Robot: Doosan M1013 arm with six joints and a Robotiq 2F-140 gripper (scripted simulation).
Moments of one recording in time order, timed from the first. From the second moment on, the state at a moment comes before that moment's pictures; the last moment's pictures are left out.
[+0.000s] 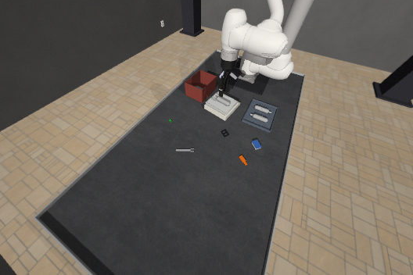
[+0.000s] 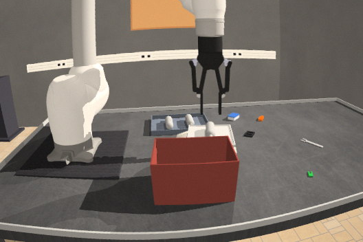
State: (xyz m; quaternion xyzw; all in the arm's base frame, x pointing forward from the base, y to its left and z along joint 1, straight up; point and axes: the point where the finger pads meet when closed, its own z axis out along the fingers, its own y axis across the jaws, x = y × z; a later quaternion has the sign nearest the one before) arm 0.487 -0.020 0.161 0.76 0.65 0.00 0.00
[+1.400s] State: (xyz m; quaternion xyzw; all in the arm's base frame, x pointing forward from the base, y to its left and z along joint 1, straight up) arm 0.392 -0.005 0.273 0.25 0.97 -0.02 0.01
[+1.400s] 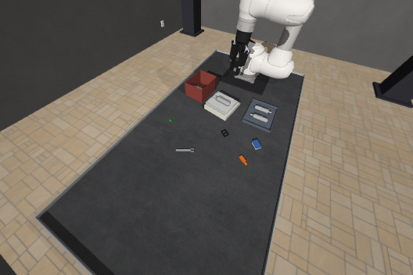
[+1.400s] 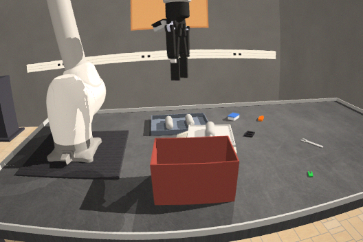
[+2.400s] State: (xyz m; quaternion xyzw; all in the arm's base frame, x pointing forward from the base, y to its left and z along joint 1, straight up) arm 0.388 -0.004 0.276 0.07 1.00 0.00 0.00
